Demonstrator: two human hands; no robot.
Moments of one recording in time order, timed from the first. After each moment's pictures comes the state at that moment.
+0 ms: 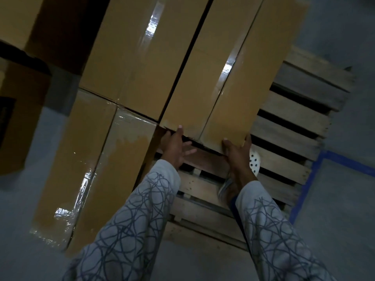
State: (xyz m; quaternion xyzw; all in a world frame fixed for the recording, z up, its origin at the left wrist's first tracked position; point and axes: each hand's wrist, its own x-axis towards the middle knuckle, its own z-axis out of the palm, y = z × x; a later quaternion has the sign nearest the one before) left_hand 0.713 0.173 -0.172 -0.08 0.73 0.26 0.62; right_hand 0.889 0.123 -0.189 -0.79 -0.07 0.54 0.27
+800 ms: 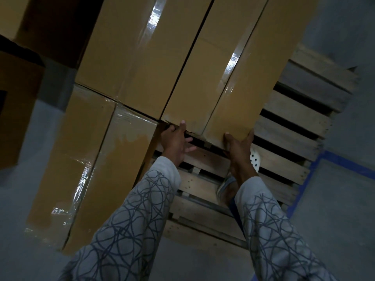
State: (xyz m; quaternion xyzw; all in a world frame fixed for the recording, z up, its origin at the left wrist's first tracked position) left_hand 0.714 0.188 -0.169 -0.05 0.76 0.23 0.61; right_hand 0.887 0.142 -0.207 -0.80 -0.09 0.52 0.27
